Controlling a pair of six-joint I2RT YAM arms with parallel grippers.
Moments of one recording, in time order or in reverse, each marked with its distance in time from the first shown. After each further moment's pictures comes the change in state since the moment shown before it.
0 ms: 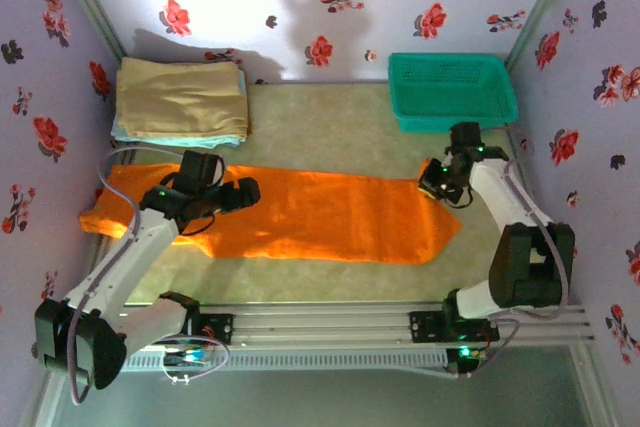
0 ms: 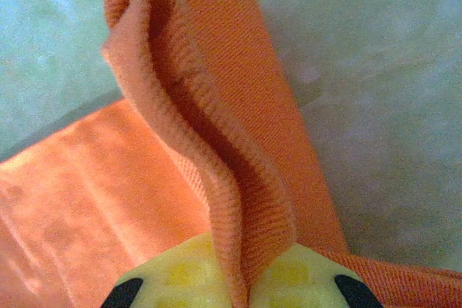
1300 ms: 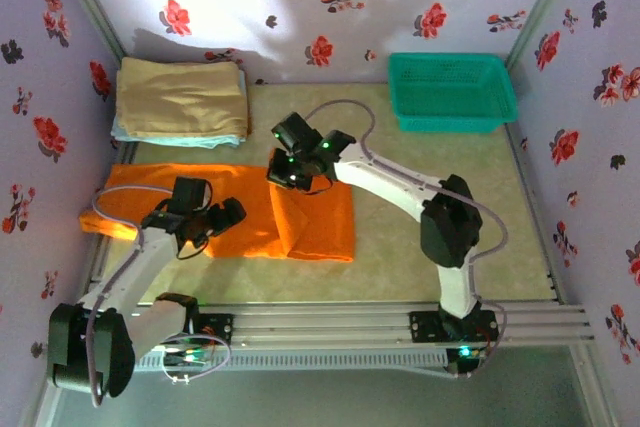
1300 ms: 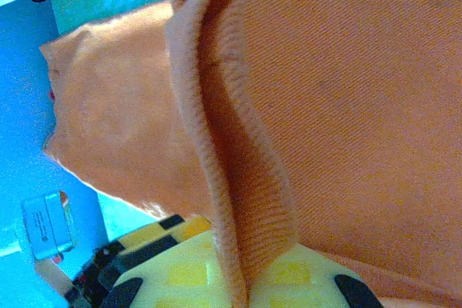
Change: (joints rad) left arm 0.152 -0.052 -0.295 0.137 0.033 -0.145; right arm 0.840 0.528 0.695 0.141 0.081 0.527
